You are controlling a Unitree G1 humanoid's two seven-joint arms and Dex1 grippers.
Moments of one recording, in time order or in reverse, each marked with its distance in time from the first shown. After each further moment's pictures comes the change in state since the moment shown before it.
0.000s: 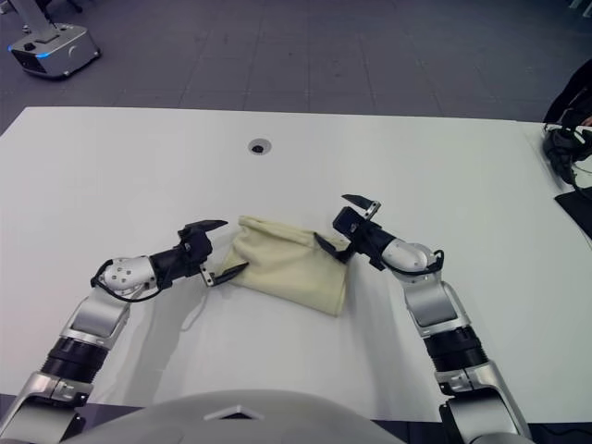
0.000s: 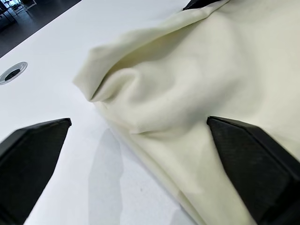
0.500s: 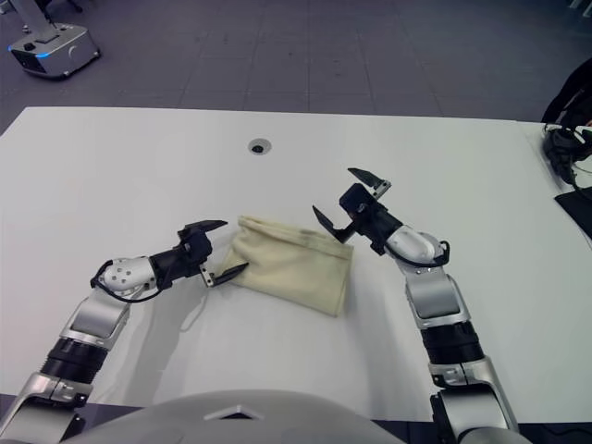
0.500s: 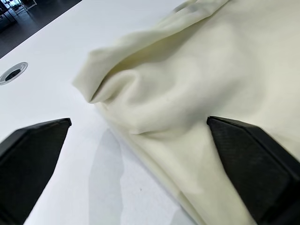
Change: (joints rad) left arm 0.004 0.001 -0.001 -0.001 0.001 -0.007 0.003; right arm -0.022 0.059 -0.077 -0.066 0.110 -0.026 -0.018
